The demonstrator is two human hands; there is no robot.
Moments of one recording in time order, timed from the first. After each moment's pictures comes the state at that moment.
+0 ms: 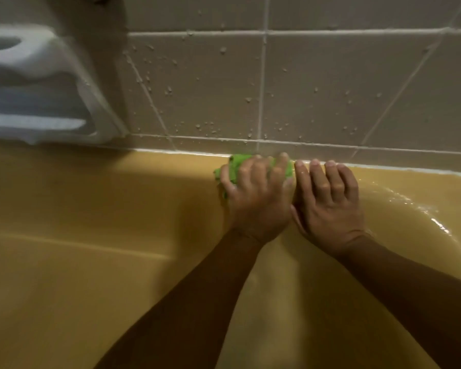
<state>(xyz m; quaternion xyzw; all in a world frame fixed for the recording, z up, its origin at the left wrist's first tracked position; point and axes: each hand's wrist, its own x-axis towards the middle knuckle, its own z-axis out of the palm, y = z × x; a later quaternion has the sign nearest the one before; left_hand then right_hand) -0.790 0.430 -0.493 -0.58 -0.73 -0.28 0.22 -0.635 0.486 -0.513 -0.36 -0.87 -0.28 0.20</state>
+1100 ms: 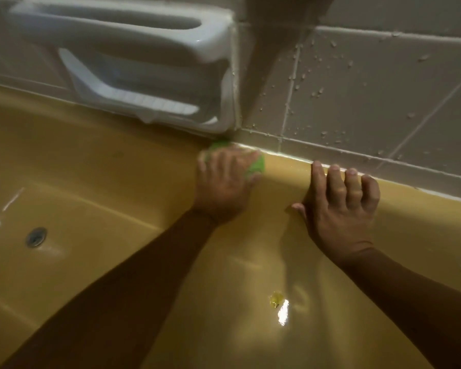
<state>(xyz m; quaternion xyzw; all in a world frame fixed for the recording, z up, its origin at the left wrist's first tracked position) -1.019 0.361 -0.504 -0.59 -0.71 -0.29 0.26 -0.783 0.453 -0.519 -0.35 -0.86 -0.27 0.25</state>
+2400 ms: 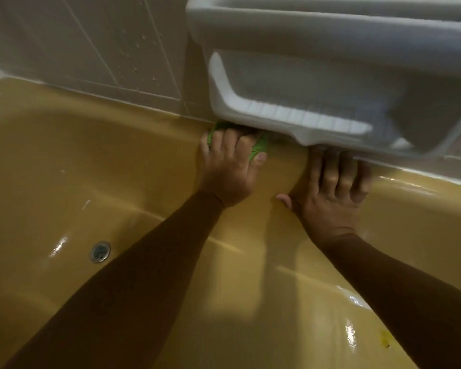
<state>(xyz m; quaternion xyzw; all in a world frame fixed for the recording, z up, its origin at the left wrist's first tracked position) -1.266 0.289 -0.497 -0.54 -0.74 -0.28 0.28 -1.065 0.371 -0.536 -0.40 -0.82 -0.30 0.27</state>
